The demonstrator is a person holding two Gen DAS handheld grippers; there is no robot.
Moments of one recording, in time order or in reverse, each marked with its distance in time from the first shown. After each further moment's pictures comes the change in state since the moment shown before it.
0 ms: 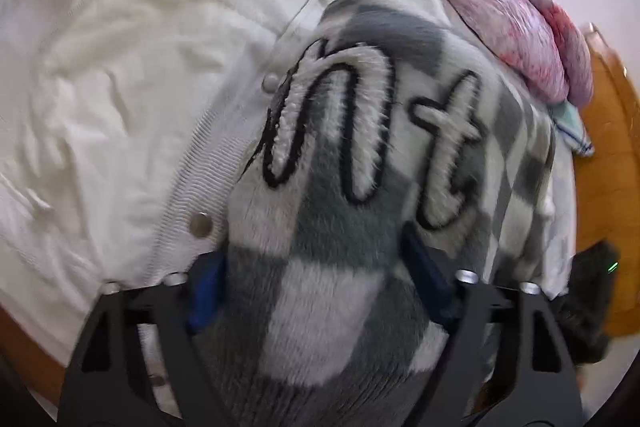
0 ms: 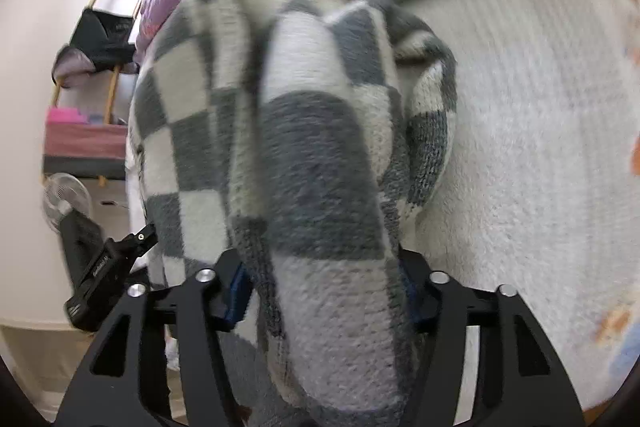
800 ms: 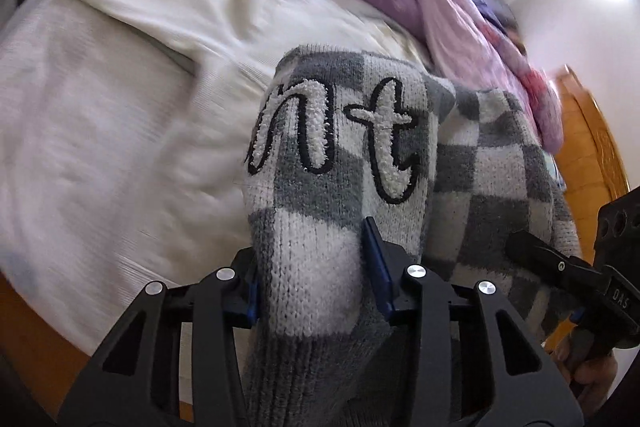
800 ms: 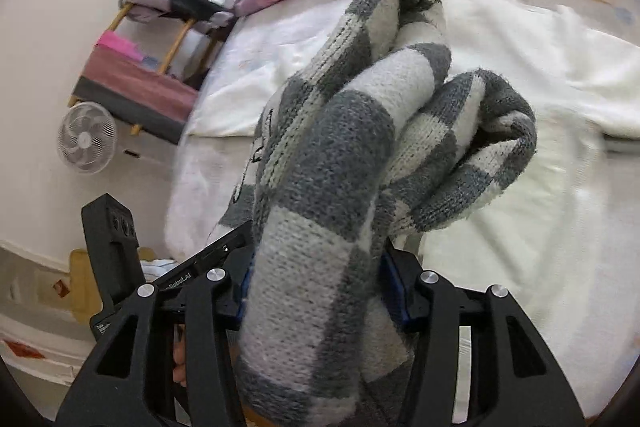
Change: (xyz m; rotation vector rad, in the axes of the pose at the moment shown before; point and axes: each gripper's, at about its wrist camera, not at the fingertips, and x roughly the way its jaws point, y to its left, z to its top) left arm -0.140 0.129 0.063 -0.018 -0.168 -0.073; right arm 0.057 0.267 0.014 -0.335 -0.053 0.114
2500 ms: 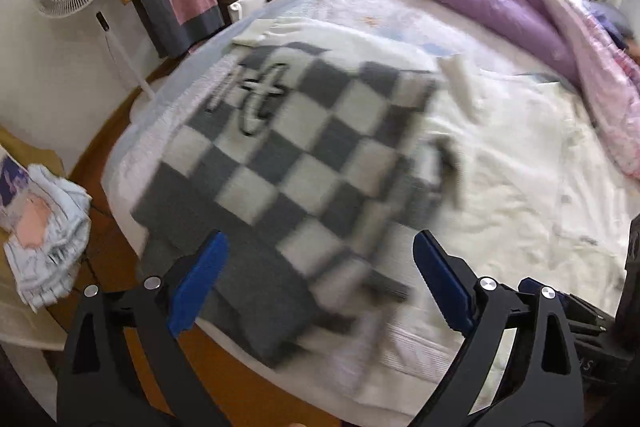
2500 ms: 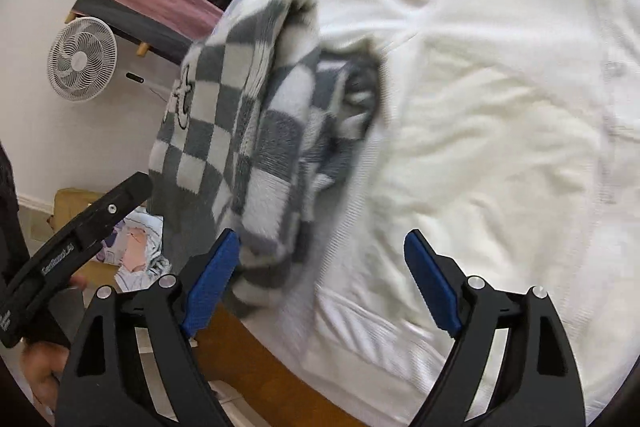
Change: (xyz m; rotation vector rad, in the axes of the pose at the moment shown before) left arm -0.080 0.097 0.049 -0.013 -0.122 0.564; right arm 0.097 0.041 -0.005 -0.158 0.194 -0.073
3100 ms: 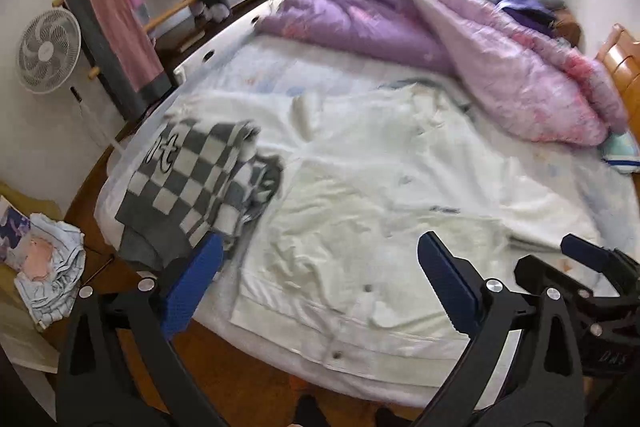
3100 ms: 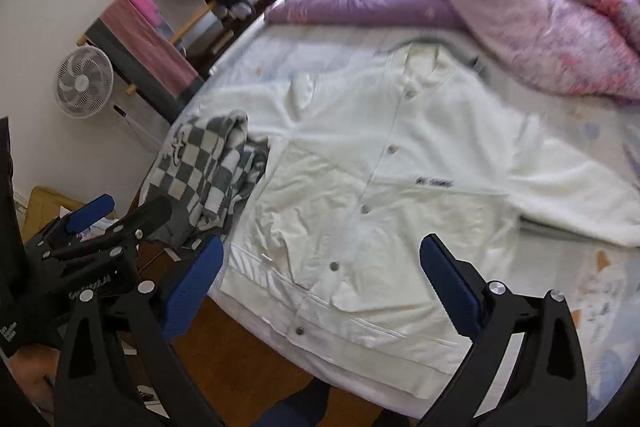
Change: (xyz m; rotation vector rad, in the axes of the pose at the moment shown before) left arm -0.222 -0.208 -0.058 0.185 -0.140 -0.105; right arm -0.294 -0.038 -0.052 -0.086 -0.262 -0.183
